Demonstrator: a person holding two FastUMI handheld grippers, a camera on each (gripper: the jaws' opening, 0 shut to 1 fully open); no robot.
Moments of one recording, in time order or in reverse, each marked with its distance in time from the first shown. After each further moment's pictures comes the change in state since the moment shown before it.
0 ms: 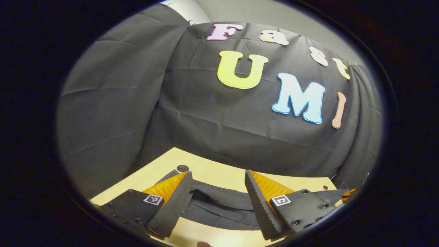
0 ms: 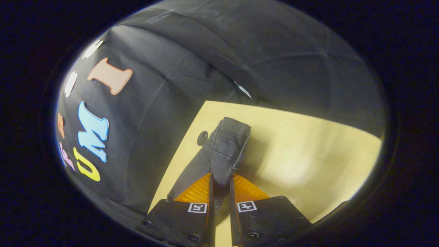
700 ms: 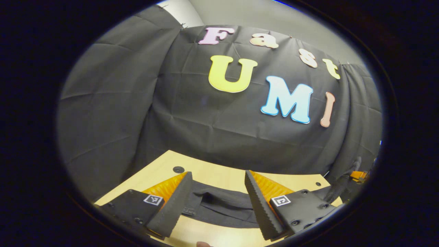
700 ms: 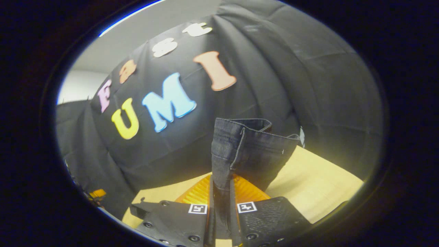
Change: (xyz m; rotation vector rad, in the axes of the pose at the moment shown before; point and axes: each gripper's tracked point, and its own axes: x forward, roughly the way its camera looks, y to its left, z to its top) left arm -0.036 -0.009 0.007 0.047 -0.035 -0.053; right arm -0.079 0.180 -0.081 -0.592 -0.206 0.338
